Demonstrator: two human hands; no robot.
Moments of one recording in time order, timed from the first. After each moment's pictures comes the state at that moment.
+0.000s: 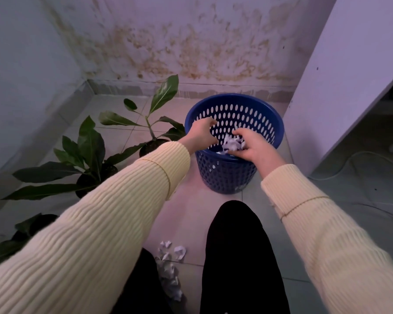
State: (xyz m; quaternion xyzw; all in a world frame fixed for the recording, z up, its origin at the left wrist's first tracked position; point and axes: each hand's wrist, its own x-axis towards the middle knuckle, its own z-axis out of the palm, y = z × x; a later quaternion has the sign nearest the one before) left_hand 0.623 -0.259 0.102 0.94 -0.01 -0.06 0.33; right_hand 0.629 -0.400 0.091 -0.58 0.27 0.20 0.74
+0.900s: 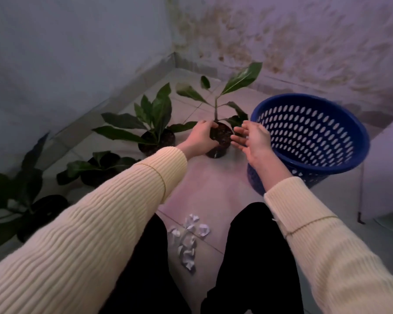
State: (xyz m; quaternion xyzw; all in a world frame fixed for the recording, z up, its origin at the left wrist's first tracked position) left_hand 0.536 -0.149 0.066 0.93 0.18 0.03 0.31; right_hand 0.594 -0.281 0.069 -0.61 0.07 0.22 0.76
